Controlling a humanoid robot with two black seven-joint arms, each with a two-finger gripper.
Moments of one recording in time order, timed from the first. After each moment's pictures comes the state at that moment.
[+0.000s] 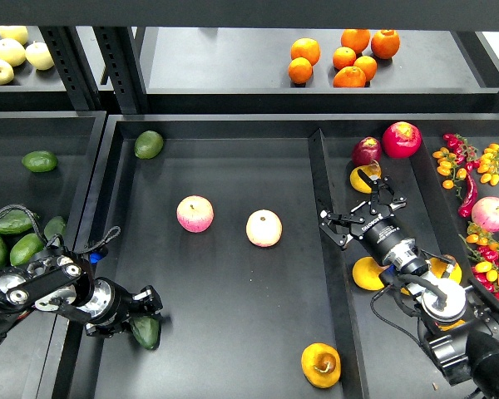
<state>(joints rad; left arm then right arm) -0.59 0.32 -0.36 -0.79 0.87 -0.49 0.49 0.43 0.01 1.22 0.57 -0.03 0.58 -0.16</state>
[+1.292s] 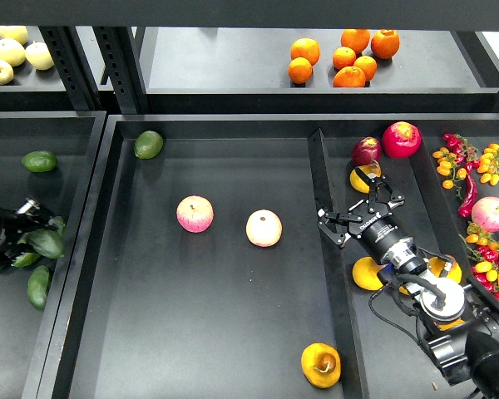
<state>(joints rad) -0.69 0.72 -0.49 -0.73 0.61 -0.49 0.49 0.42 0.02 1.21 0.60 -0.03 0.58 -0.16</state>
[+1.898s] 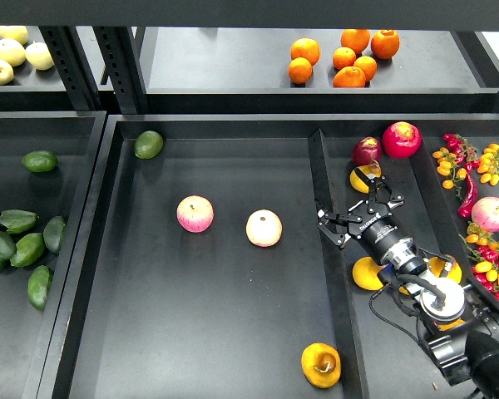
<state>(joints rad) -0.67 0.80 -0.49 -0.64 0.47 -0.49 0.49 0.42 0.01 1.21 0.59 -0.04 0.58 -0.16</state>
